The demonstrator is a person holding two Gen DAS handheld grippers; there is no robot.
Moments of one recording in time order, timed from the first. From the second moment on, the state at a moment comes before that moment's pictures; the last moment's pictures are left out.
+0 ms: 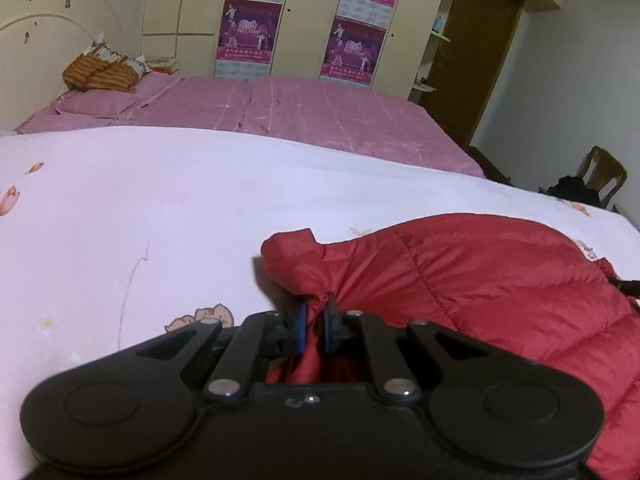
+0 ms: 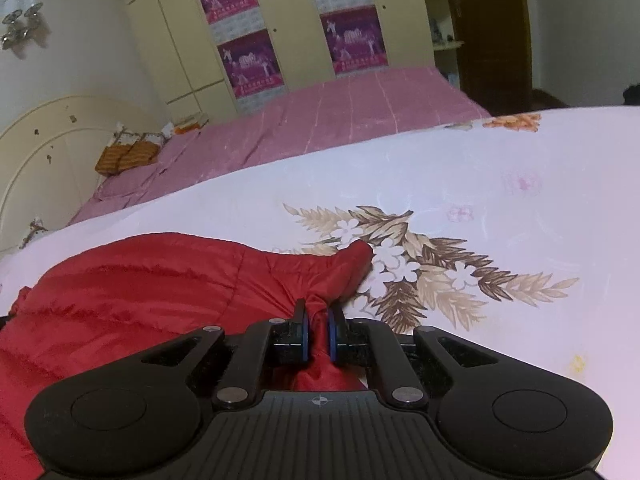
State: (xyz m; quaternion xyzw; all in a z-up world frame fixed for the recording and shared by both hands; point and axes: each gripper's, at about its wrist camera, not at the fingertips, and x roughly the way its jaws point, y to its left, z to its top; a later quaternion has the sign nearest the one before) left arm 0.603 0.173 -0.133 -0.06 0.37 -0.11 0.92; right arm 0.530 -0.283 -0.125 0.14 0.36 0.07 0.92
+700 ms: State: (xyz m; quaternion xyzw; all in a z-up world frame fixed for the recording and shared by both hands) left arm 0.540 0.043 -0.084 0.13 0.33 -0.17 0.92; right arm 0.479 -0.182 -0.071 0.01 0.34 0.16 0.93
